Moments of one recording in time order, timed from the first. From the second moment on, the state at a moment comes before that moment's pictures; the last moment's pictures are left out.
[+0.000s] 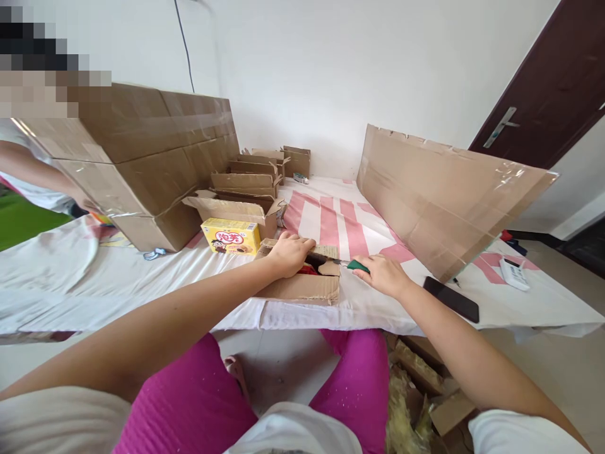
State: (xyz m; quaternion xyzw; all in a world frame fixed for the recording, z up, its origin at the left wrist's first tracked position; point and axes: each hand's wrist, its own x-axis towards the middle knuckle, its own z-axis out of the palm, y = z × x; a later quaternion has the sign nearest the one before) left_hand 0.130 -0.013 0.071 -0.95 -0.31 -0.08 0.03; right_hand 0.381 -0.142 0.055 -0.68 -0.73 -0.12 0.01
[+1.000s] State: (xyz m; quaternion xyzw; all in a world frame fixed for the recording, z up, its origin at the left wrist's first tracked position) left_hand 0.142 0.028 0.094 -0.93 -0.35 -0.09 -0.01; right_hand 0.434 -0.114 -0.019 -0.73 -0.68 -0.06 0.04
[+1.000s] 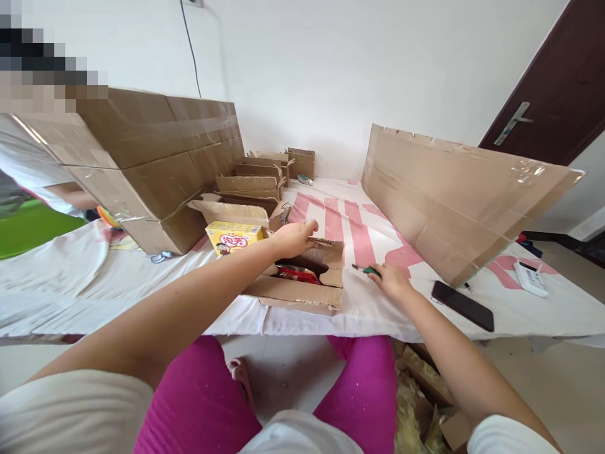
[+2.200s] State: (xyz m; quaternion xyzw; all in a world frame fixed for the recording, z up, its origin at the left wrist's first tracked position) left_hand 0.008 0.062 -0.042 -0.57 -0.37 -0.49 -0.54; right_hand 0.433 -0.131 -0.108 -0.71 -0.67 -0.20 0.09
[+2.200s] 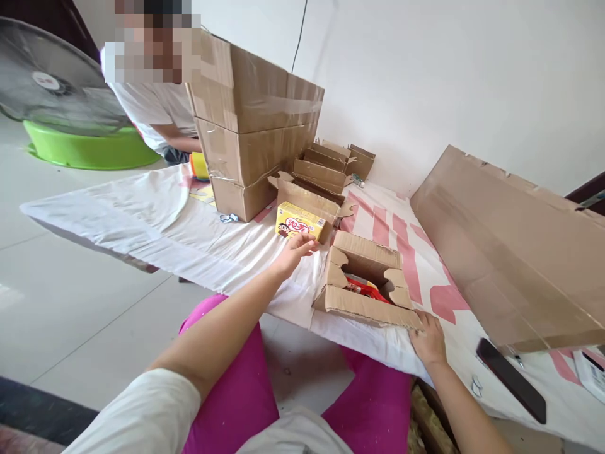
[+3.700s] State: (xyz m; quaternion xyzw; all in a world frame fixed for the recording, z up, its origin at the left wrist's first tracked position) left_hand 0.017 0.007 -0.018 -0.82 -0.17 -0.47 -0.29; right_hand 0.262 -0.073 0.091 -0.49 -0.87 -0.04 -0.04
